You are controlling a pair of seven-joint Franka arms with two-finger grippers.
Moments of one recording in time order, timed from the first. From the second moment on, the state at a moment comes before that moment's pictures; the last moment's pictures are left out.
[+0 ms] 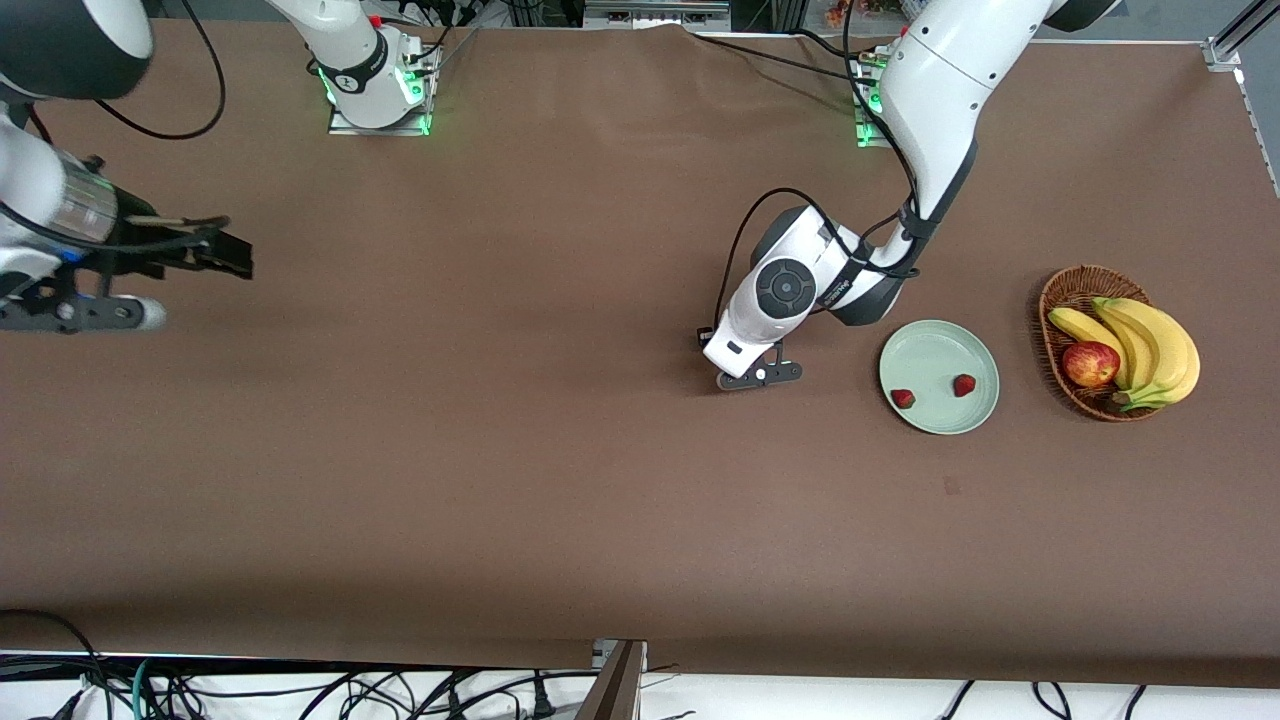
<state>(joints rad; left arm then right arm) -0.33 0.66 -0.28 -1.82 0.02 2.35 -0.76 0.02 0.22 0.09 -1.34 -0.05 1.37 0.11</state>
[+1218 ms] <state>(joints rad) 0.08 0.58 -0.23 -1.70 0.19 1.85 -0.21 -0.02 0.04 0.07 -1.41 -0.05 1.33 0.10</state>
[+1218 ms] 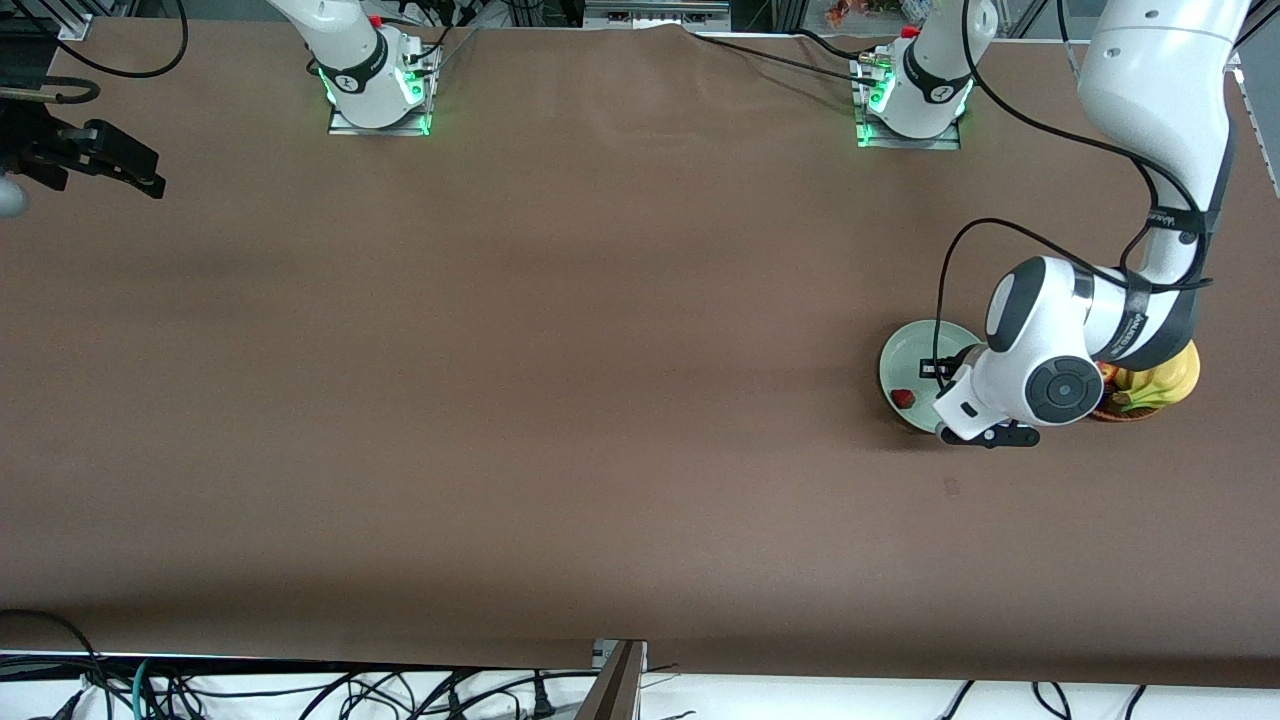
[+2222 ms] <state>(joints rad) 0.11 0.50 -0.25 -1.80 0.19 1.90 -0.21 -0.02 0.05 0.08 -1.42 -0.05 1.34 0.10</state>
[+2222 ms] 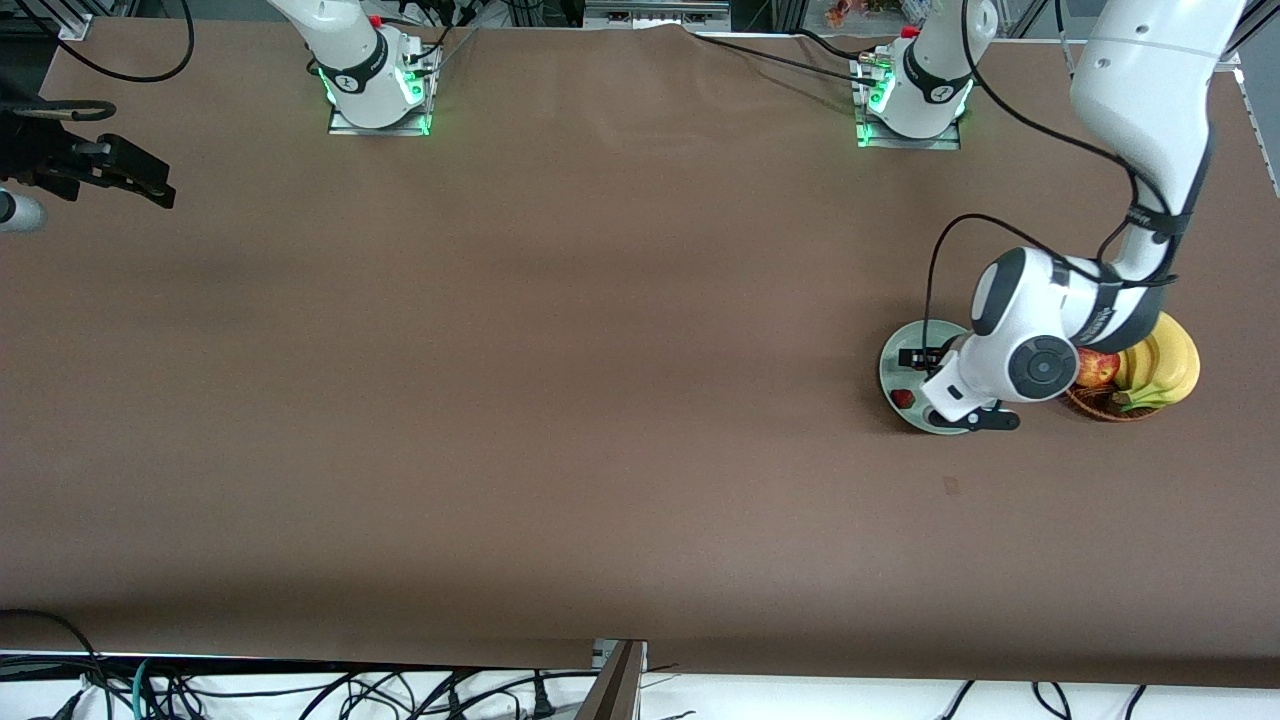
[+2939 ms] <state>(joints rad) 0.13 0.20 -0.27 -1.36 0.11 1.47 -0.07 -0.01 0.05 0.08 -1.42 -0.05 1.35 0.10</state>
